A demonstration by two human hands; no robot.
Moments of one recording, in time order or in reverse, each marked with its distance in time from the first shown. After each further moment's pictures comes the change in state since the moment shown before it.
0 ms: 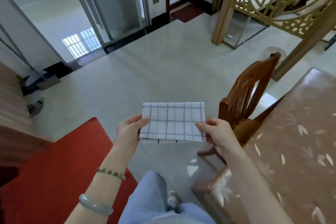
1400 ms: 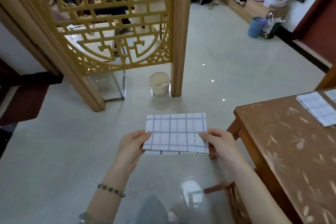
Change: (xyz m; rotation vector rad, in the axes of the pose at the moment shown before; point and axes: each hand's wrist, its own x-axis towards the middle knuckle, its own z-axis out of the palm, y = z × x) left_hand 0.540 0.201 0.620 0.621 -0.952 -0.169; right_hand 0.446 -0.291 -0.271 0.492 0.927 -0.081
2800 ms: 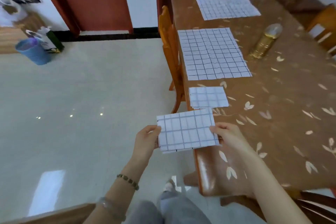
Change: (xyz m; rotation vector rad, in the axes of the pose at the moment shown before) left_hand 0.383 0.110 0.583 0.861 -1.175 -0.045; right_hand 0.270 -0.090 -0.281 0.579 1.313 0.144
